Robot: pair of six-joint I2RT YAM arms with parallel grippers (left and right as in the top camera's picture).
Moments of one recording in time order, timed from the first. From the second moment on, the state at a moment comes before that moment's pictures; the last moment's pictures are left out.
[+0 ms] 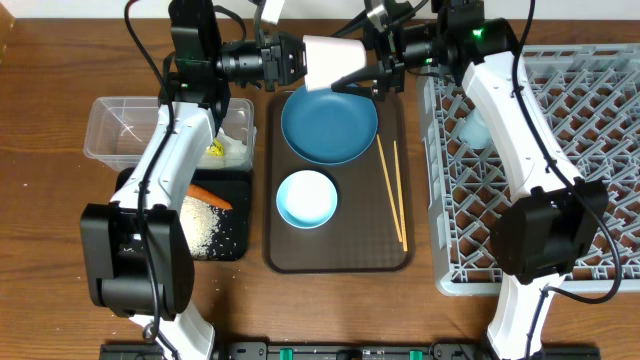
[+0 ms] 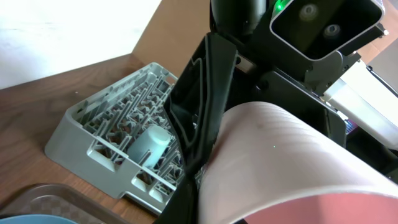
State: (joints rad) left arm -0.10 1.85 1.45 0.25 1.35 -0.49; right arm 0.26 2.09 2.05 -0.73 -1.42 -0.65
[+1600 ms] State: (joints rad) left arm -0.09 1.85 1.41 -0.03 0.92 -0.33; right arm 0.04 2.08 2.05 -0.65 -1.01 -0.28
